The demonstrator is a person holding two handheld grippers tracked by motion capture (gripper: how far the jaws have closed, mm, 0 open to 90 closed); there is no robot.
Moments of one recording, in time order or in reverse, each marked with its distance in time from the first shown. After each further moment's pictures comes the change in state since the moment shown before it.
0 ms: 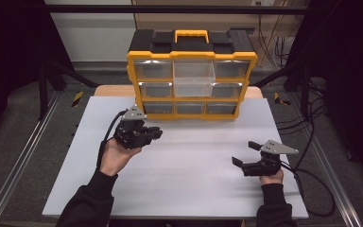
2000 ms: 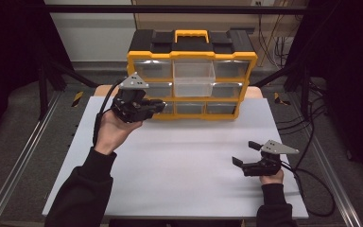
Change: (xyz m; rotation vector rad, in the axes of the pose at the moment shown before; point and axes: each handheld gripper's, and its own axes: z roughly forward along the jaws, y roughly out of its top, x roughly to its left) left arm -0.004 0.081 -0.036 -0.060 0.041 0.076; right arm 0.000 0.000 -0.001 -0.003 0.003 0.001
